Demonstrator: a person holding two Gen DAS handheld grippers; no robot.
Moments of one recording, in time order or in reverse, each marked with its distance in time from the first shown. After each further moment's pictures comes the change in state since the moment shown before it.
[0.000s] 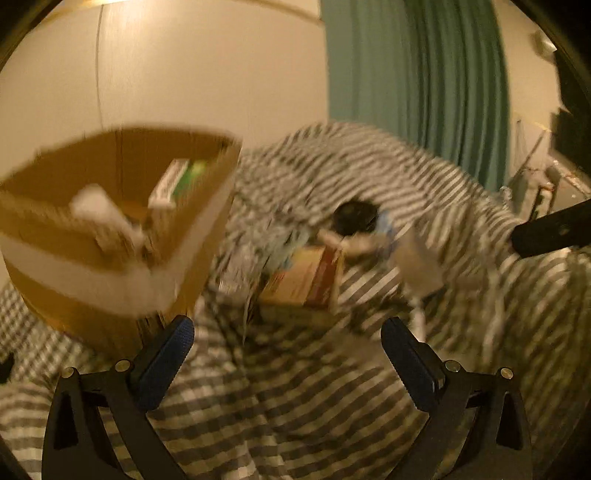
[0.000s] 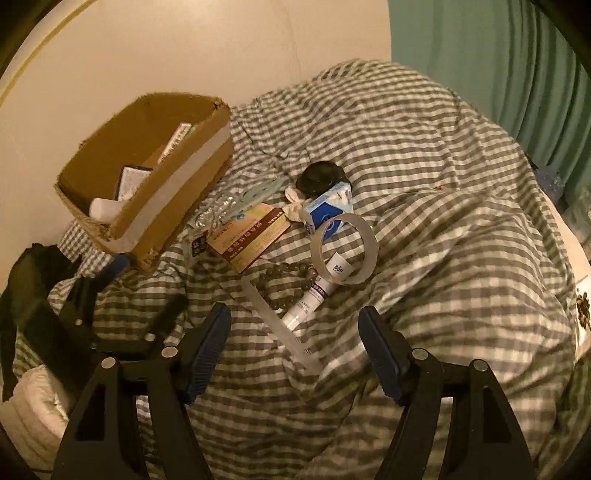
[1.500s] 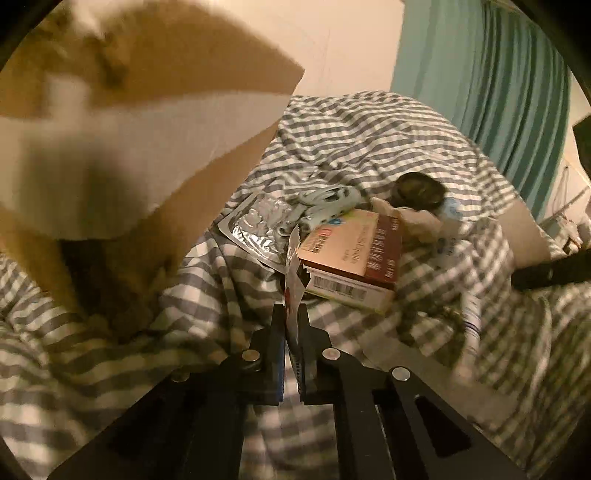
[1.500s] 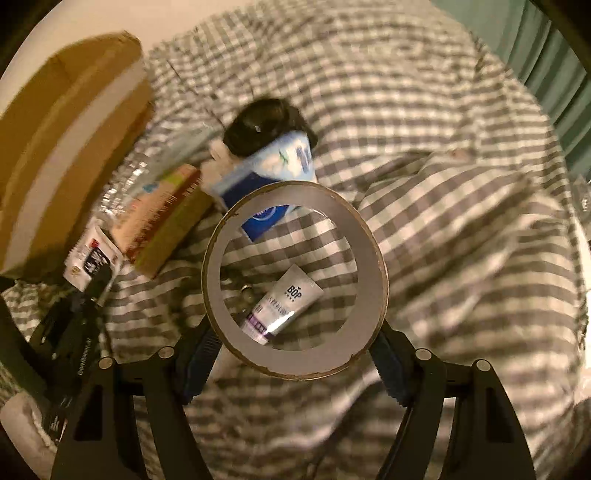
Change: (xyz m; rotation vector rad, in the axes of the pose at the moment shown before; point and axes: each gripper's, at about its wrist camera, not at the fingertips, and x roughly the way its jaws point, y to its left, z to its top) left arm 0.052 0.019 -0.018 -0.212 0.098 0.009; right arm 0.086 -0.040 0.041 0.093 0.235 -0.161
